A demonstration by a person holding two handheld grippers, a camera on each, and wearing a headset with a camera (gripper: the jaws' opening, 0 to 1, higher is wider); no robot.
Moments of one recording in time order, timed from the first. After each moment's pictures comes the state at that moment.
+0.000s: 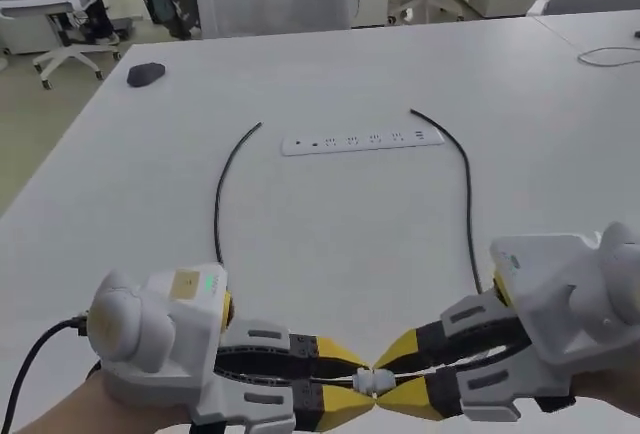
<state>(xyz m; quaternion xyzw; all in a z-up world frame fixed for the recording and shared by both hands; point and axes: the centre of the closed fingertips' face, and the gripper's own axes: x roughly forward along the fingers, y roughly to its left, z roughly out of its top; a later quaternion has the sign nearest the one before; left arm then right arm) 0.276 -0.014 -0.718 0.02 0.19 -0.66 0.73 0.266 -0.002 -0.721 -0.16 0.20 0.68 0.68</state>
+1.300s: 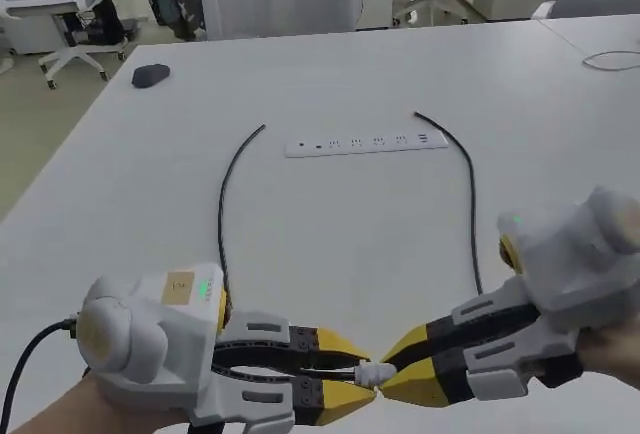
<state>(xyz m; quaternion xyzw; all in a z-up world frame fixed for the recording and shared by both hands) 0.279 -0.012 -0.707 0.06 0.14 -0.66 0.74 0.276 -0.006 -0.709 0.01 0.30 0.67 0.68</state>
